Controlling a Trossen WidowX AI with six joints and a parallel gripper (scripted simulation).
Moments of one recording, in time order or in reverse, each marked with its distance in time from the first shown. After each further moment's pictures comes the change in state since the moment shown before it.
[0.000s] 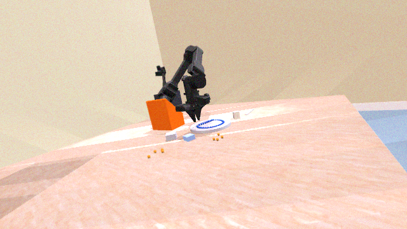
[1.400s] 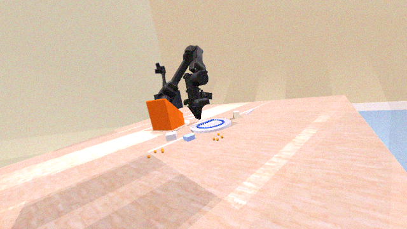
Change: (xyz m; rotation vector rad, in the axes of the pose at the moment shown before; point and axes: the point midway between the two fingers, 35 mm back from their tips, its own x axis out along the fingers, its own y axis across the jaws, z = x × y) arm -0.010 0.004 0.009 -1.140 -0.003 -0.025
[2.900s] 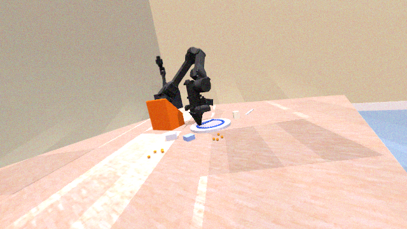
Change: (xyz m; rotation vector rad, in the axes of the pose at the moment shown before) arm 0.031 0.001 0.000 -0.002 0.000 0.003
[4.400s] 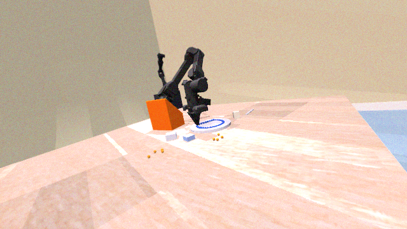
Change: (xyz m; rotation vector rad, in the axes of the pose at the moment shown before) arm -0.001 0.012 -0.006 0.000 -0.003 0.000
